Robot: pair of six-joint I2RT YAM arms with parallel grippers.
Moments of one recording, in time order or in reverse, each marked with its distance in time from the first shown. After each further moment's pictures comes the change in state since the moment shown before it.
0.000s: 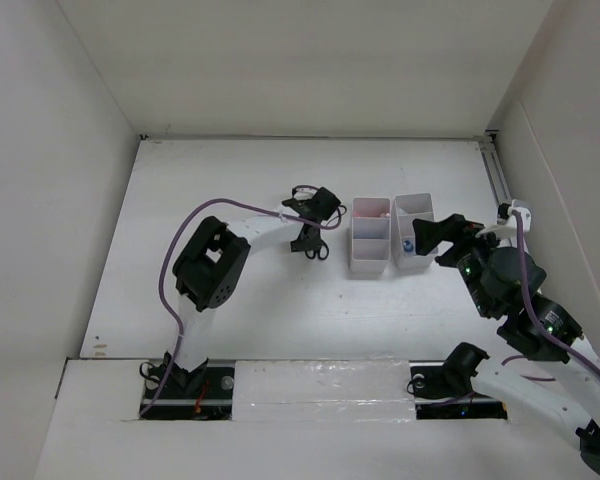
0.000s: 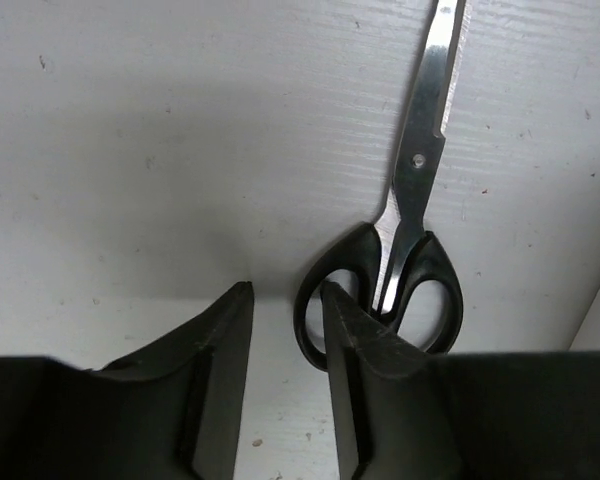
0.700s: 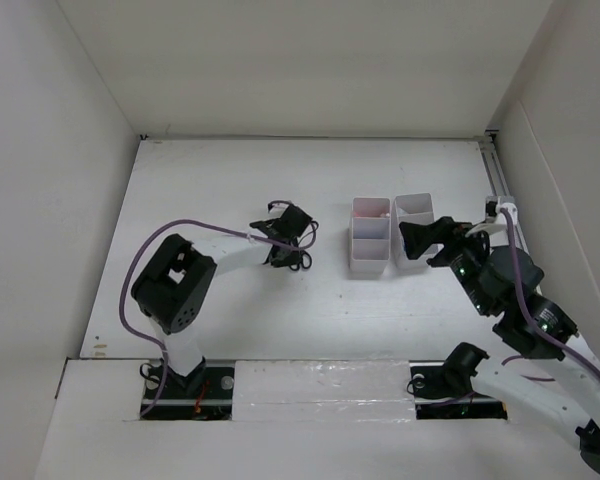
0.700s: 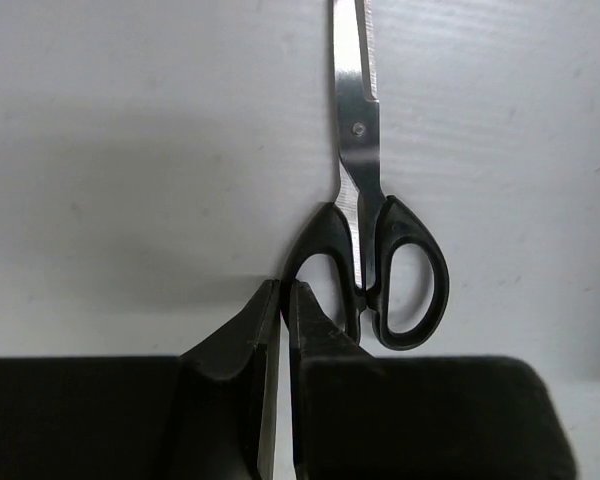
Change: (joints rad) left arm 0.050 -0.251 -0.375 0.246 0.073 0.030; right arm 0.000 0.005 -0.009 0.053 -0.123 -0.039
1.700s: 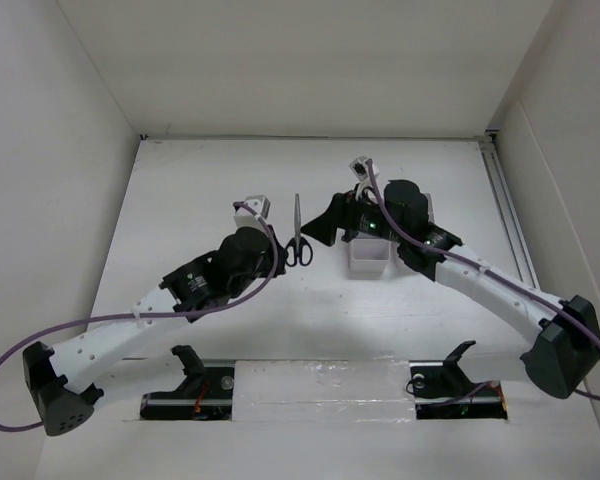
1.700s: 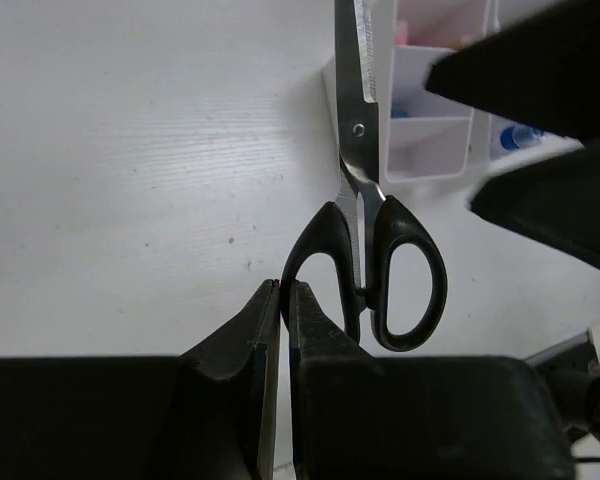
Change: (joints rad) left arm -0.197 -0.825 -0.174 -0.117 -0.103 0.053; right arm -0.116 0.691 0.067 0.499 -0.898 0.049
